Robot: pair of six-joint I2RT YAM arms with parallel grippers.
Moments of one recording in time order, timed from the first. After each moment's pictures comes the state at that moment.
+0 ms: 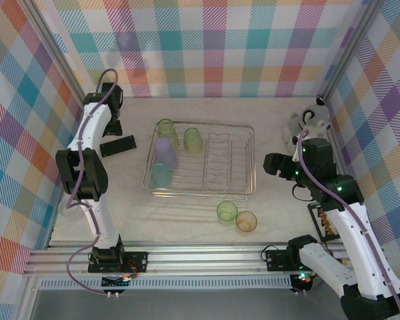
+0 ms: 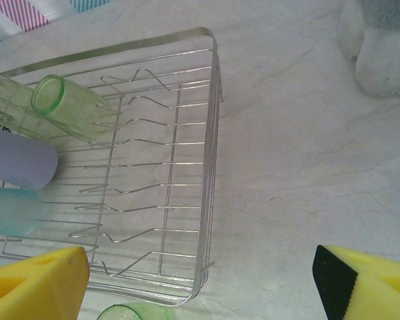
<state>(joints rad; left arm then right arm) 0.03 2.00 1.89 -1.19 -0.55 -0.21 0.29 0.84 1.08 -0.95 -0.04 0.41</state>
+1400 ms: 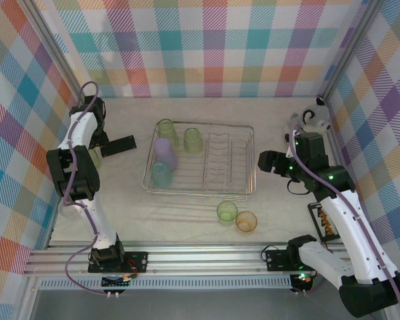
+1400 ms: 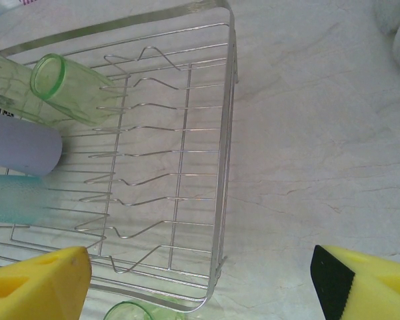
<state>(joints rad) 0.19 2.00 1.72 -1.07 -0.46 -0.28 0.29 0.93 1.08 -0.92 -0.10 0.42</state>
